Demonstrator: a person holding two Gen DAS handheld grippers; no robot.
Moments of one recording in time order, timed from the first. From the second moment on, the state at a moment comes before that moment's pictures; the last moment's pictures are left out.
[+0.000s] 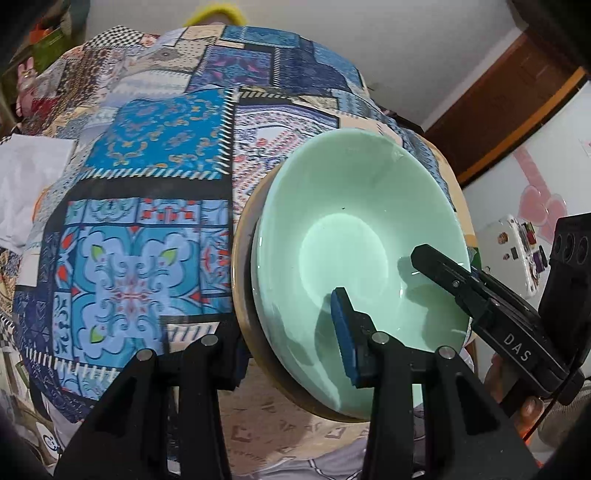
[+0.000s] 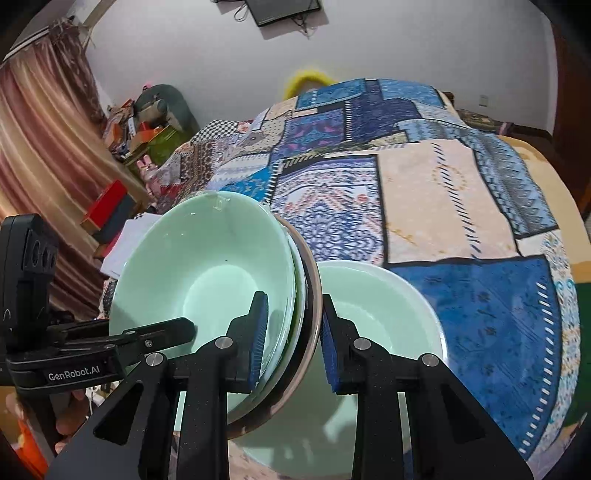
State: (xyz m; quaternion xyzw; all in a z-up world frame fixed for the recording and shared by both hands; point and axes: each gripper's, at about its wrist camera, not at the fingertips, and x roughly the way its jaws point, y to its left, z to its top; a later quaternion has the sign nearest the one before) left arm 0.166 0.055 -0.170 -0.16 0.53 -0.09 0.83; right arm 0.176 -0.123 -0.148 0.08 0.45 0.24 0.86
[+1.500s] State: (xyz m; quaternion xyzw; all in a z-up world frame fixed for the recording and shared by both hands) left arm 0.154 0.017 -0.143 -0.10 0.47 -0.11 0.87; right arm 0.157 -0.194 -0.137 0.09 0.42 0.19 0.88
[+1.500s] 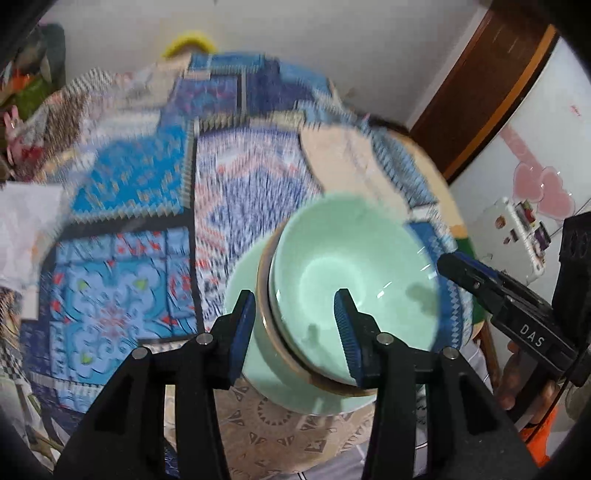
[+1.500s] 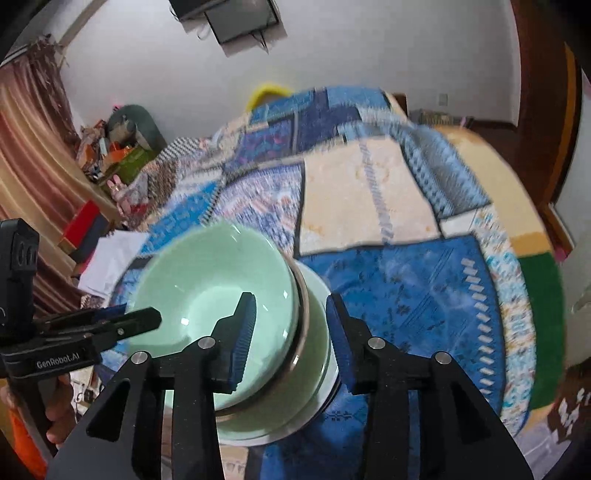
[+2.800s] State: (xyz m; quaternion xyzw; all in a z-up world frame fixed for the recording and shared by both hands) left arm -0.015 -0.007 0.020 0.00 0.12 -0.05 0.99; right arm 0.036 -0.199 0.016 0.06 0.14 0.22 0.96
